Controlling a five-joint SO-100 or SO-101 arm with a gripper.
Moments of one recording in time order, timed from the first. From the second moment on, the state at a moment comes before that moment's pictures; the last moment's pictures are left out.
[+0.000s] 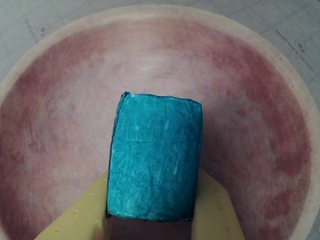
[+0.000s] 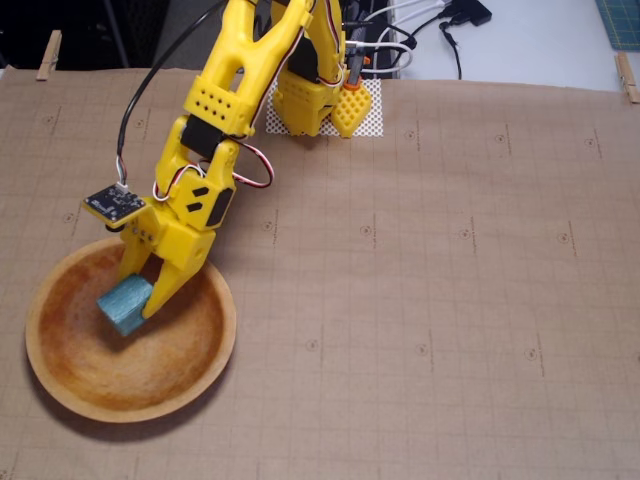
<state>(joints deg) 30.2 83.4 121.5 6.9 97.7</state>
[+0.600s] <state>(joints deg) 30.2 83.4 121.5 6.9 97.7</state>
